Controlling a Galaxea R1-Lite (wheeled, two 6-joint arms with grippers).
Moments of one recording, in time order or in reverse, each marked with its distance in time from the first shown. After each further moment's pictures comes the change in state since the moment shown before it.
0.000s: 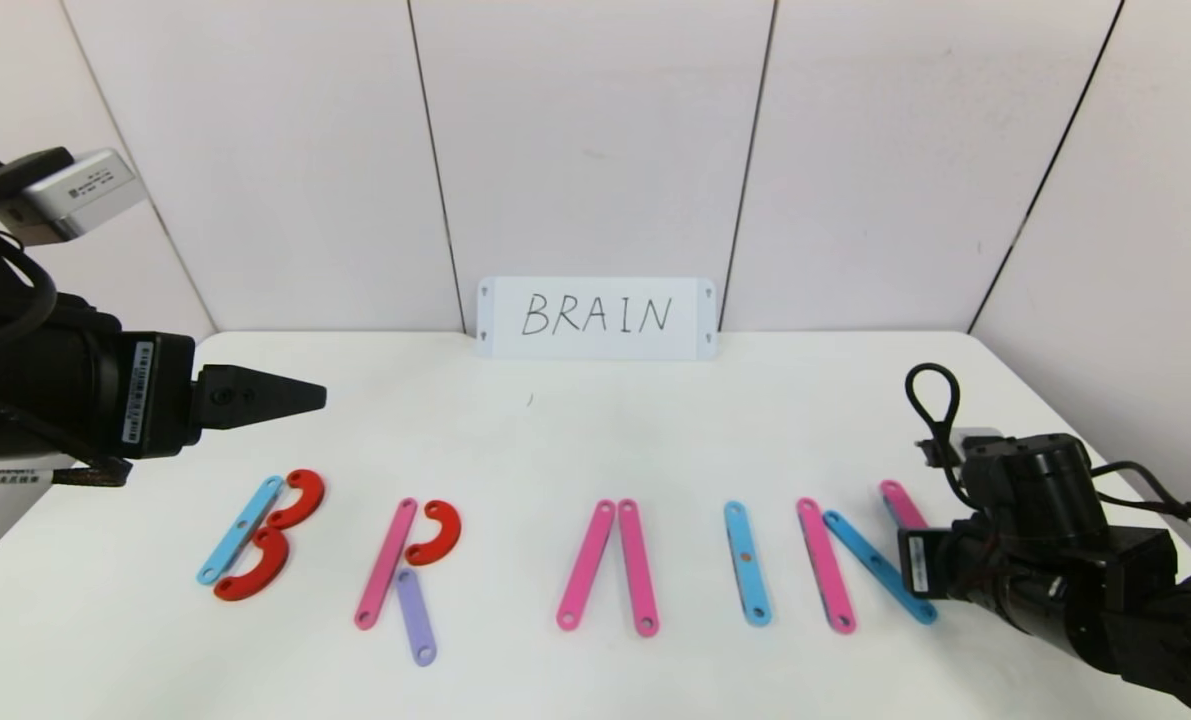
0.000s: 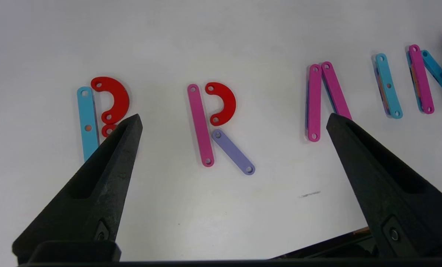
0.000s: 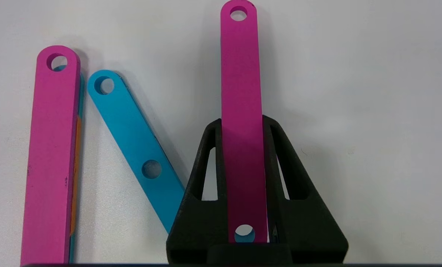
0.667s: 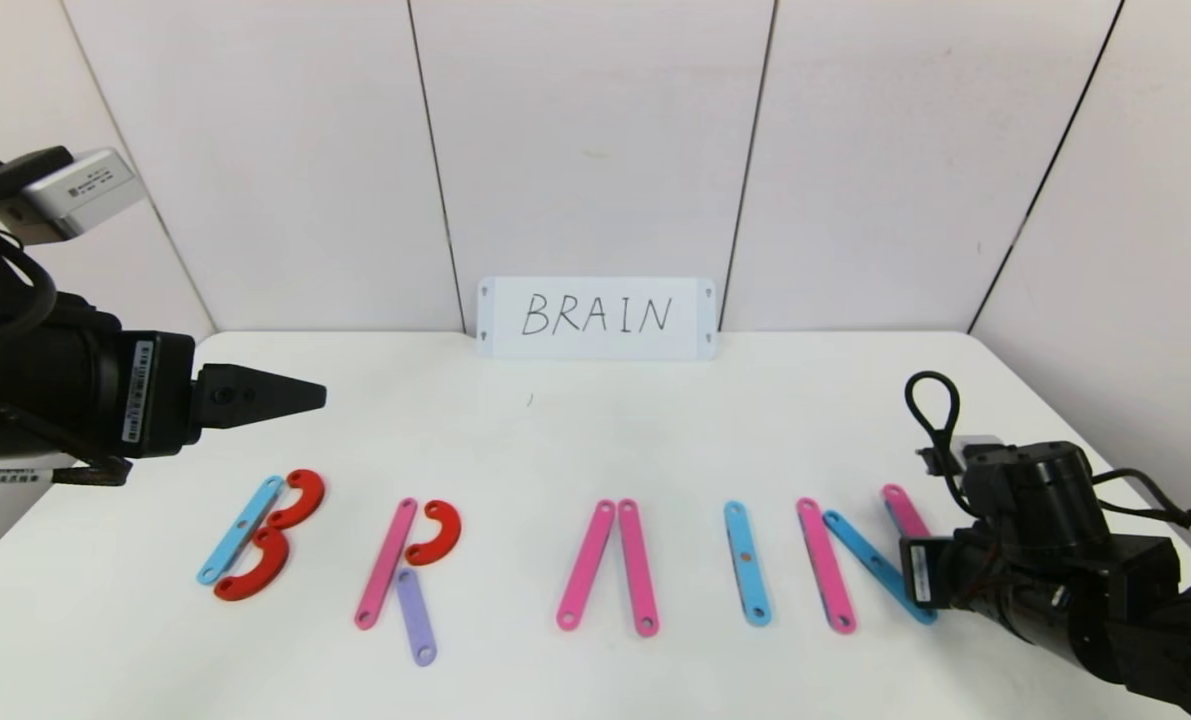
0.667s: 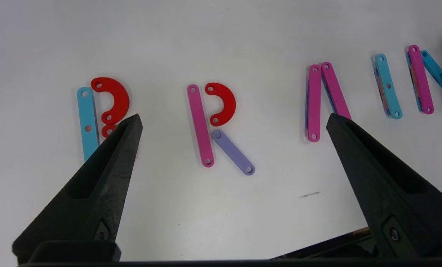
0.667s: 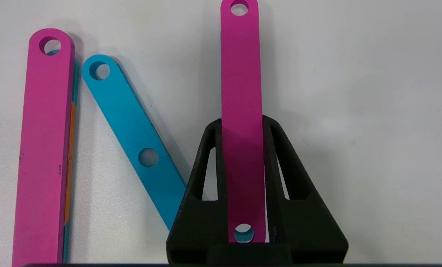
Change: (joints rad) left arm 0.000 0.000 -0.001 -0.001 0.000 0.000; right arm 0.004 -0.001 0.020 -0.003 0.000 0.000
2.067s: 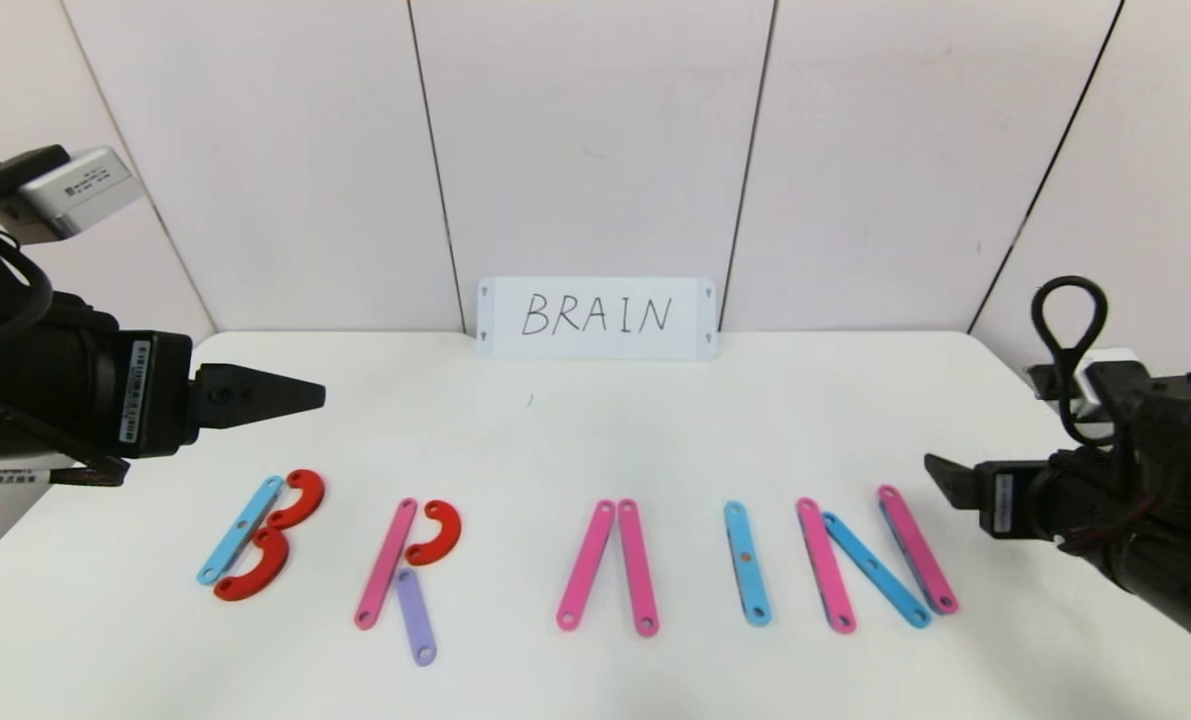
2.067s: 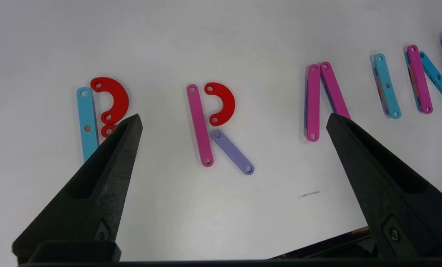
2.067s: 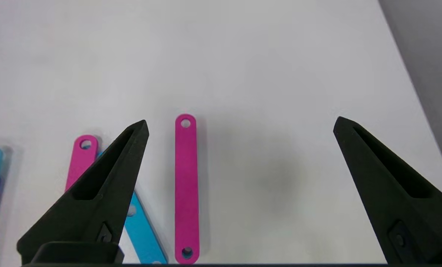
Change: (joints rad) left arm 0.000 -0.003 0.000 0.000 -0.002 -0.001; right arm -0.054 -0.279 -0.026 -0.009 -0.051 -0.143
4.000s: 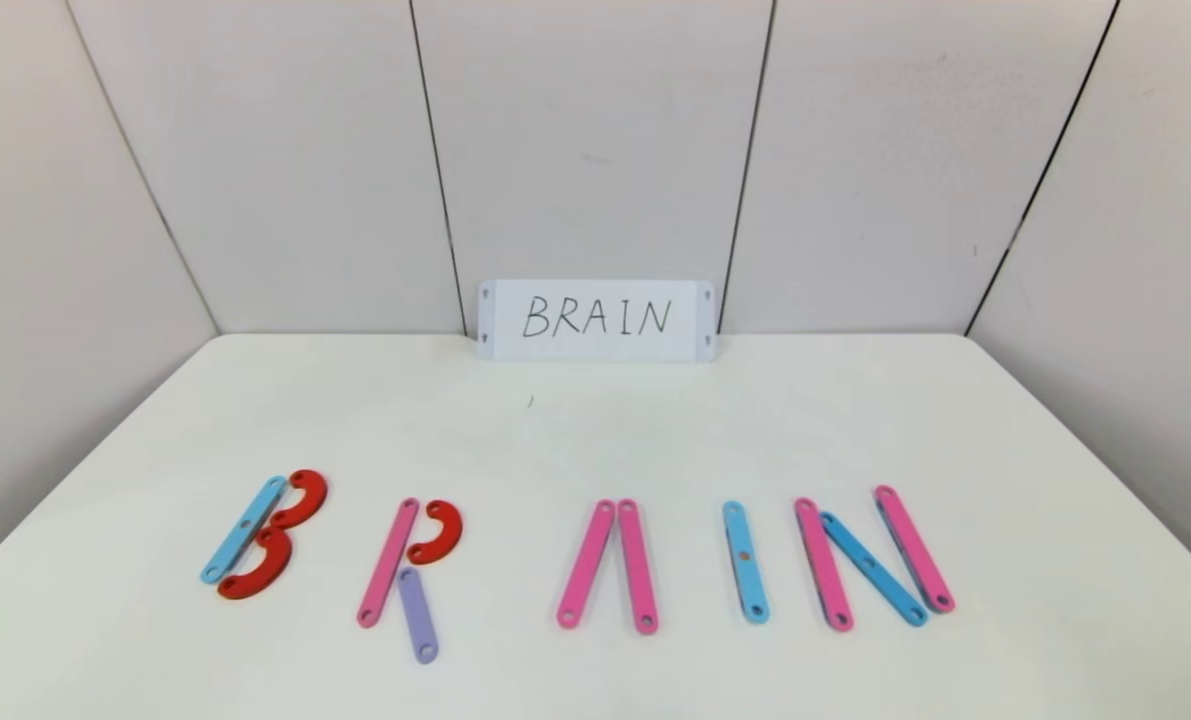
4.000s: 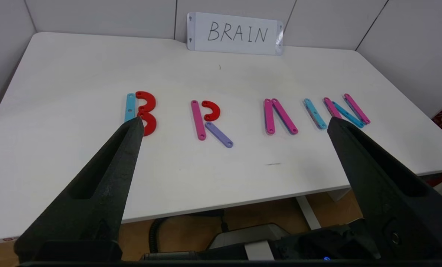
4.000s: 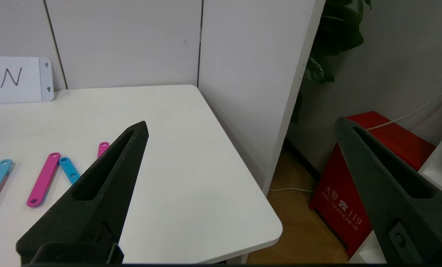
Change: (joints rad) left arm 0.210 -0.941 -0.042 0.459 -0.128 -0.014; right arm -0.260 -1.496 -0.211 1.084 0.045 -0.207
